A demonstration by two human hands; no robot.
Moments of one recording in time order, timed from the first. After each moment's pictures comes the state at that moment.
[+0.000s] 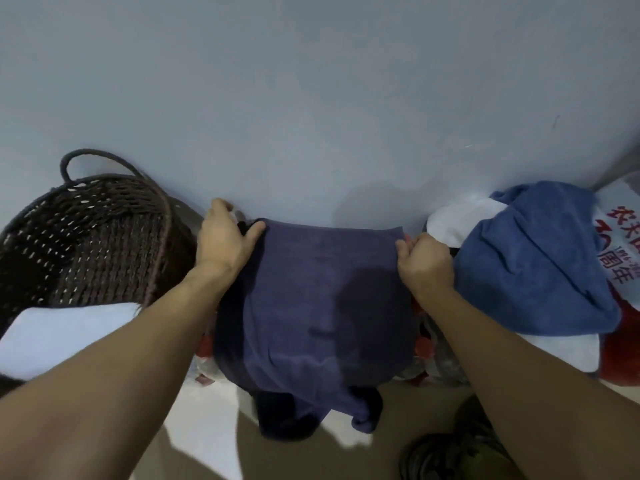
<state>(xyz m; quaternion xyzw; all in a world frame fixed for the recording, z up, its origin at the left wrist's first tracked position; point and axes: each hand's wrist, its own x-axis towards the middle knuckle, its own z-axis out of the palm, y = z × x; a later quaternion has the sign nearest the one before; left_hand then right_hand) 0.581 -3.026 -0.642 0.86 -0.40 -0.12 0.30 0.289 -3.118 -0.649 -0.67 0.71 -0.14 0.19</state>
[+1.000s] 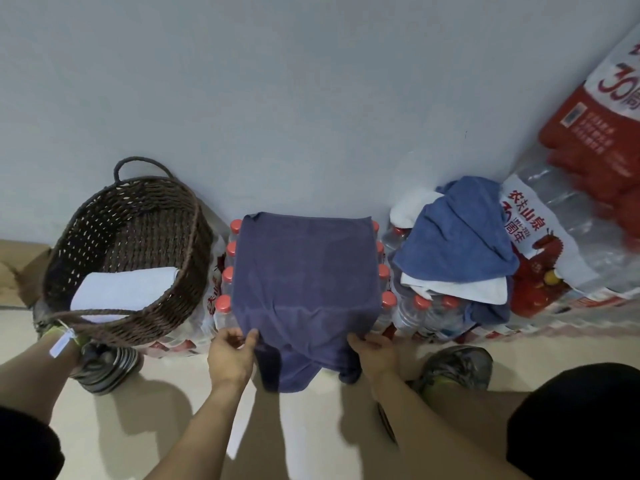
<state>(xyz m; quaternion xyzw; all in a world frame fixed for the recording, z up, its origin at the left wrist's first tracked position) 0.481 -2.817 -0.701 0.82 -0.16 -0.31 0.45 0.252 -2.904 -0.719 -0.38 0.73 -0.25 0.52</state>
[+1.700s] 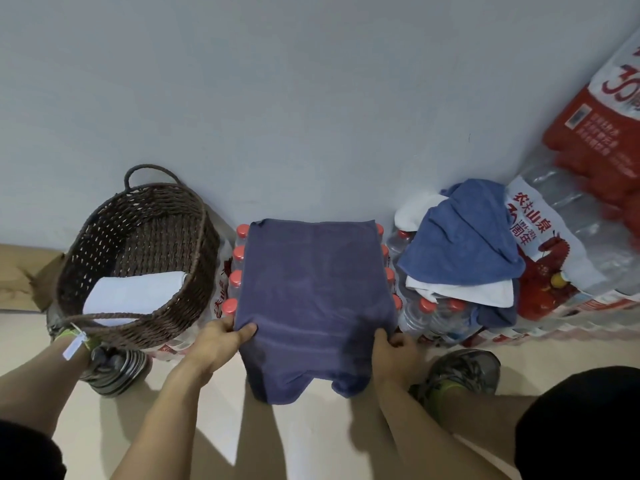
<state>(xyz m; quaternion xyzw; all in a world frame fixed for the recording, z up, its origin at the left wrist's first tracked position) 0.530 -2.823 -0.647 0.76 -0.24 -0.48 0.35 0.259 -2.895 -0.674 -0.37 0.81 -0.34 0.32</state>
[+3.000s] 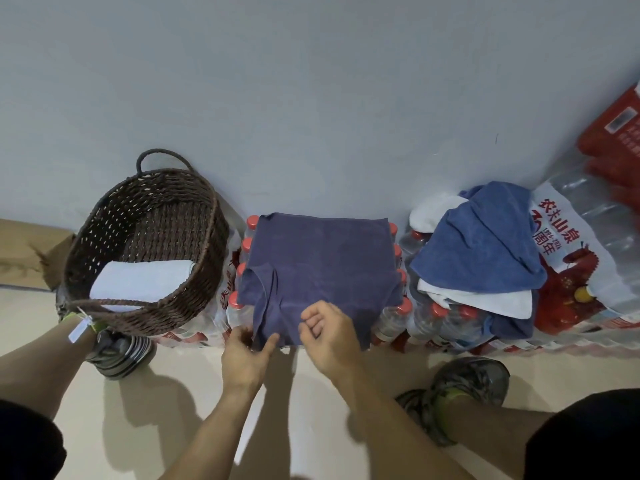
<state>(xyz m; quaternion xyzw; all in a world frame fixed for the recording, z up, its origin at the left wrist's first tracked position) 0.470 -2.808 -0.691 0.83 -0.20 -0.30 0.42 0.337 -2.888 -0.652 -0.75 0.46 -0.29 0.38</state>
